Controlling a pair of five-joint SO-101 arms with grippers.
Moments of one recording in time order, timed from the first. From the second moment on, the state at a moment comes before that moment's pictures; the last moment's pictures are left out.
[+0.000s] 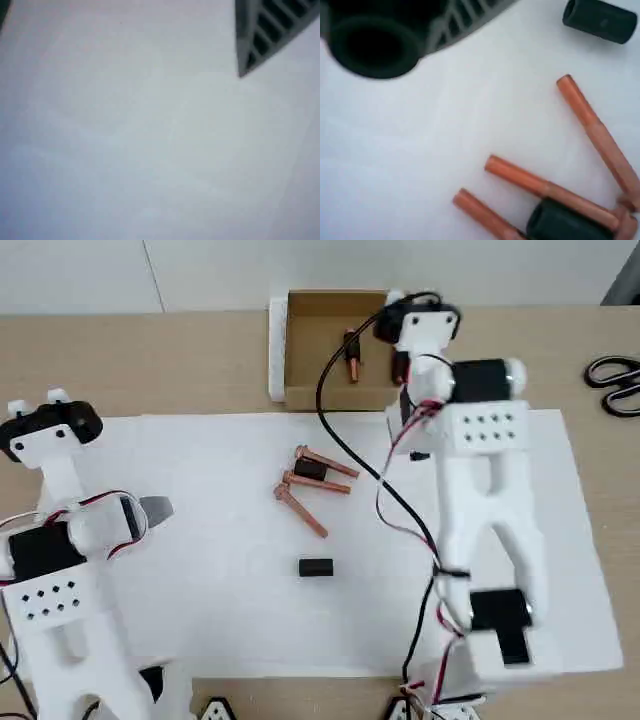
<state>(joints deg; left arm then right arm) -21.8 -42.1 32.2 86.7 6.8 -8.6 1.7 -20.9 96.1 4.3</state>
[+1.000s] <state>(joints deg) 18.6 0.3 8.0 85.3 31.8 -4.0 -24.6 -1.6 96.2 3.8</state>
